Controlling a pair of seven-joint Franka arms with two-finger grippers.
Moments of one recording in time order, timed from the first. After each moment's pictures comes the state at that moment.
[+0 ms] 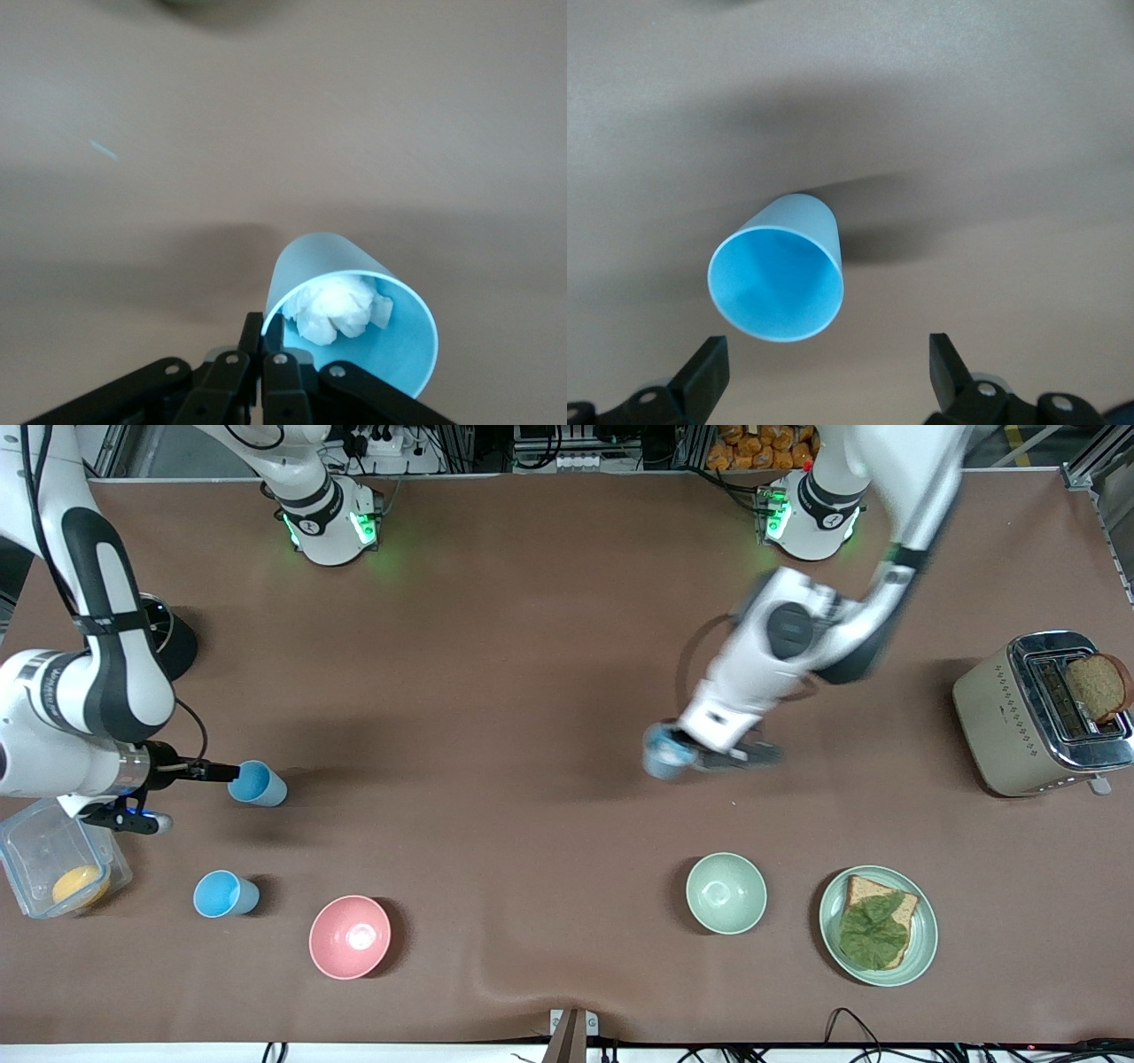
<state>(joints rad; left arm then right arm) -0.26 0.38 -0.38 -1.96 0.01 2.43 -0.74 -0.20 0.46 0.04 -1.77 0.02 1.96 0.01</state>
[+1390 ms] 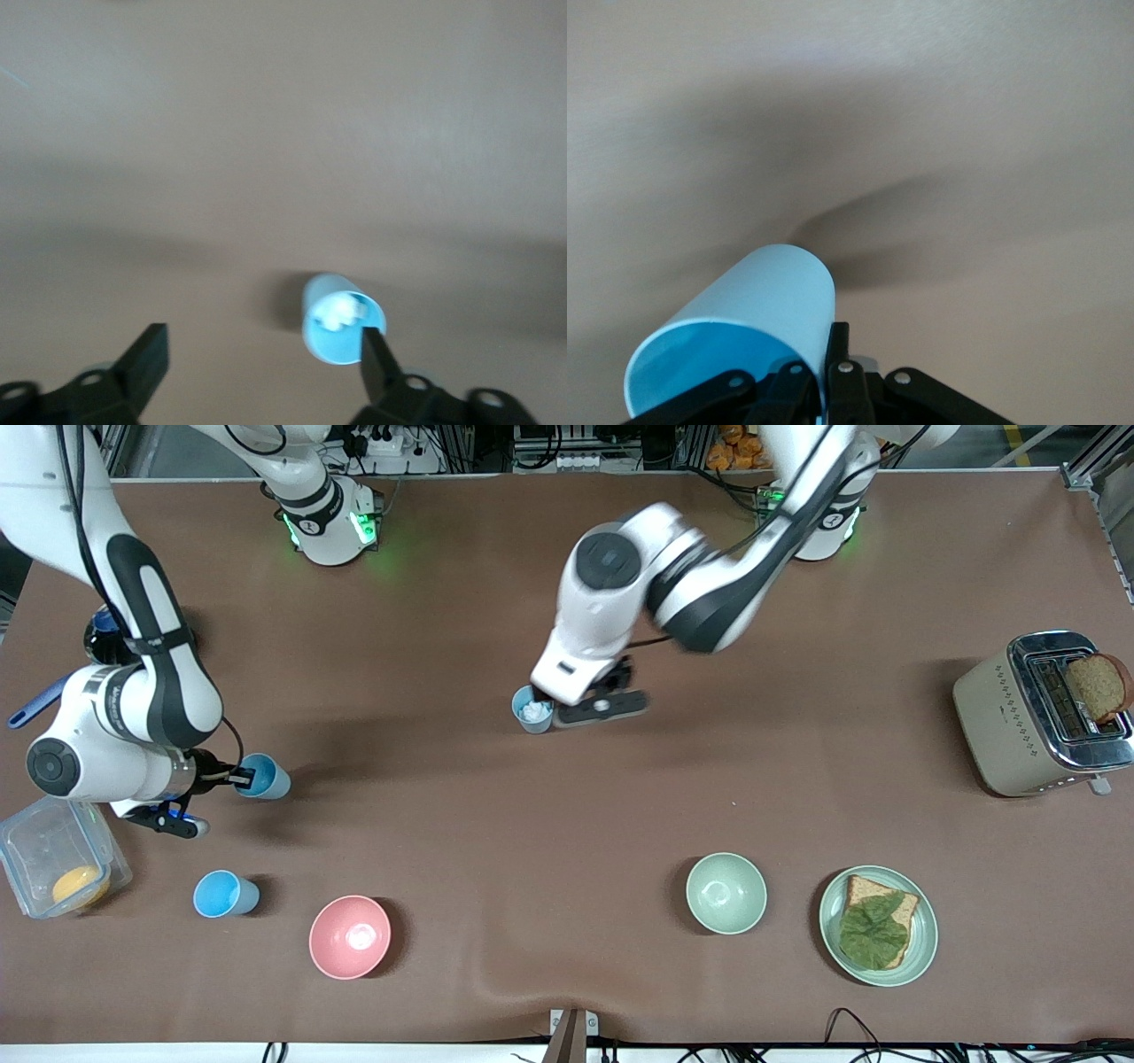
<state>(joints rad) -0.48 0.43 -0.32 -1.45 0.09 1.93 -0.97 -0.13 0.48 0.05 -1.83 0.02 2.04 0.20</state>
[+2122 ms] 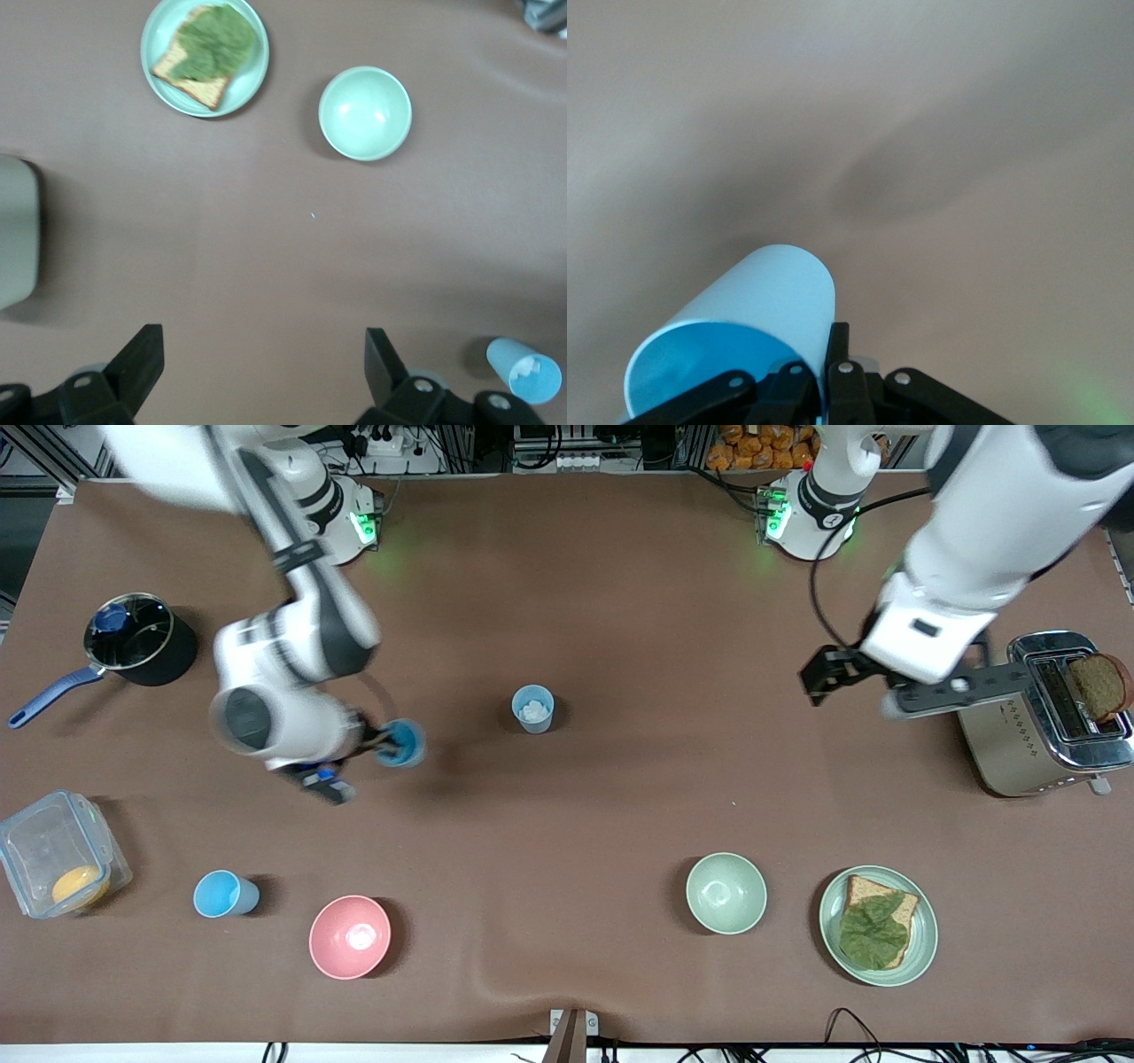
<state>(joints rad) -0.05 0.14 -0.31 -1.45 0.09 1.64 -0.57 0.33 0.38 0.09 -1.83 0.18 1.98 0.87</state>
